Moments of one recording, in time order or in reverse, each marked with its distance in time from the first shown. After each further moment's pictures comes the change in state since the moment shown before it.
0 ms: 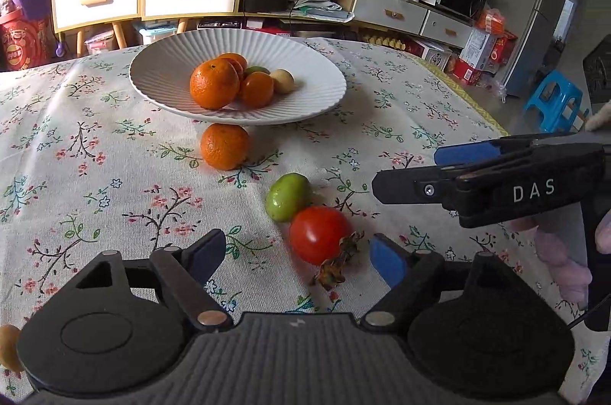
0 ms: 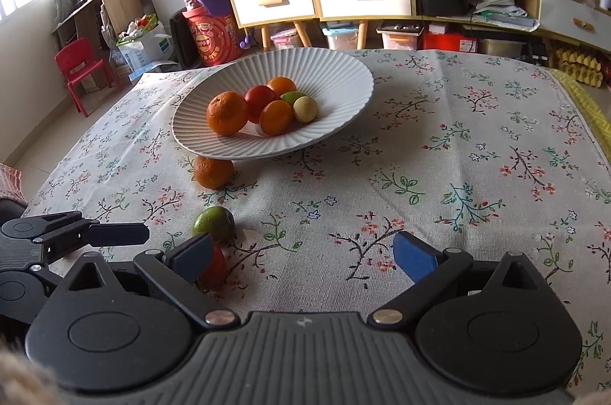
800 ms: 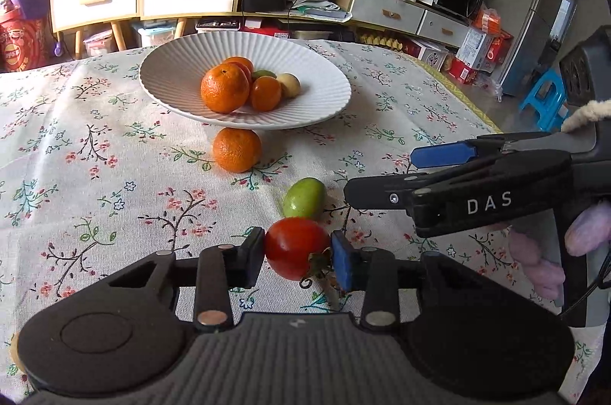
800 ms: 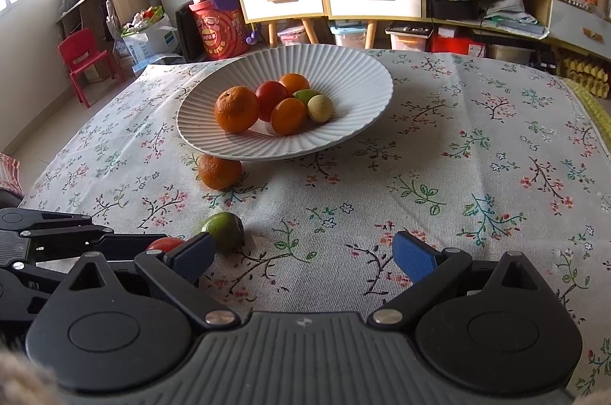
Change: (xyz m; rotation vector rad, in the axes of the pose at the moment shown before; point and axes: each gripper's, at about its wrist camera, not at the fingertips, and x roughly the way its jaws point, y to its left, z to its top) left arm -0.014 0.012 0.003 -0.003 0.005 0.000; right arm 0.014 0.014 0.005 -0.042 0.008 0.009
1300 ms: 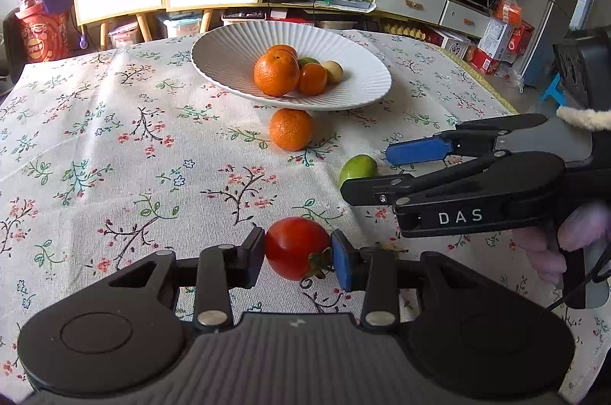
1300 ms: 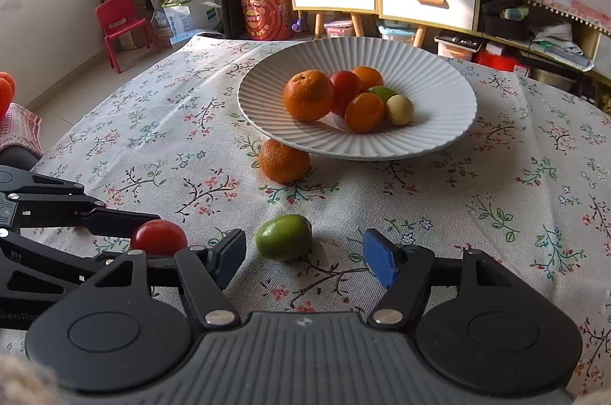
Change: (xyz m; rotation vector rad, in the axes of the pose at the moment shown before) left arm -0.012 0.020 -0.008 -0.002 0.035 0.070; right arm 0.013 0.038 -0.003 -0.166 0.022 0.051
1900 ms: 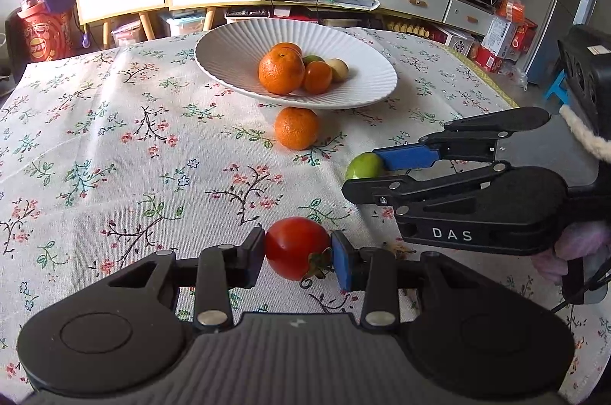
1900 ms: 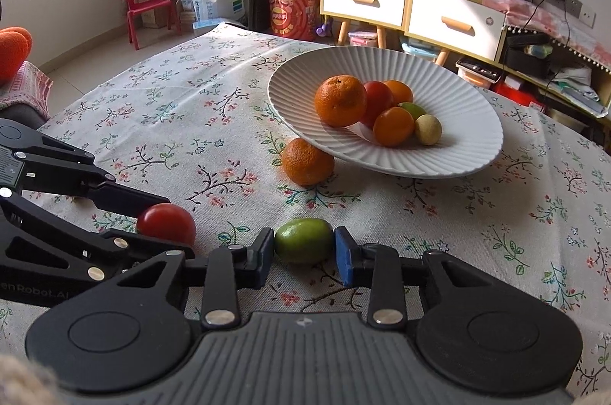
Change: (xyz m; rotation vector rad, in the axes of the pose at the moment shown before) left arm 0.001 0.000 0.002 0.002 0.005 0.013; right arm 0.001 0.017 0.000 -0.132 -0.014 -0.006
